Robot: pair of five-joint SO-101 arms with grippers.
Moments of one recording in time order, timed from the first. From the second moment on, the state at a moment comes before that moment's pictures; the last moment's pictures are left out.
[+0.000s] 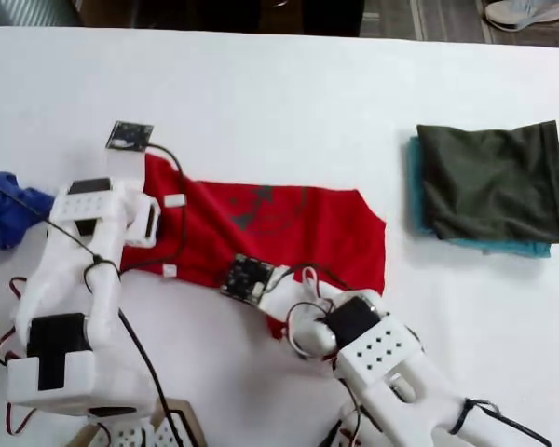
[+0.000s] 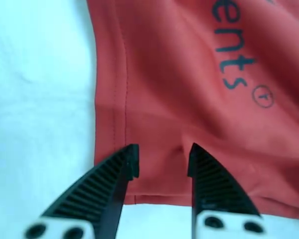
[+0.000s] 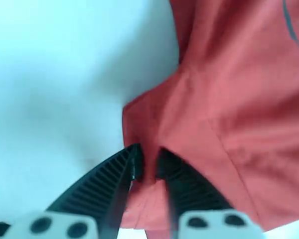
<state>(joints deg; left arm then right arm) -15.1 -0.1 31.8 53.8 -11.2 -38.7 -49.8 65.6 66.2 33.4</state>
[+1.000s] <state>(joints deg) -15.1 -0.1 32.0 52.6 -11.2 -35.4 -23.1 63.6 58.0 41.7</state>
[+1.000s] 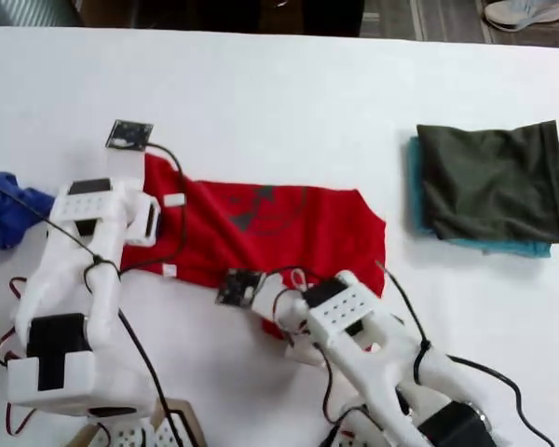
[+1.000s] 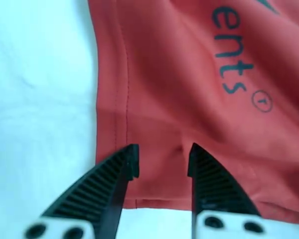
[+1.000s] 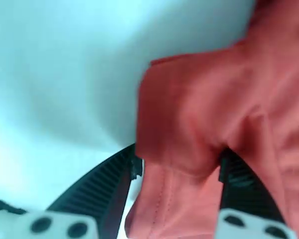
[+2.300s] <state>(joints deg) -15.1 -0.1 32.1 52.6 -11.2 -23.7 -9.4 31.4 62.0 56.5</state>
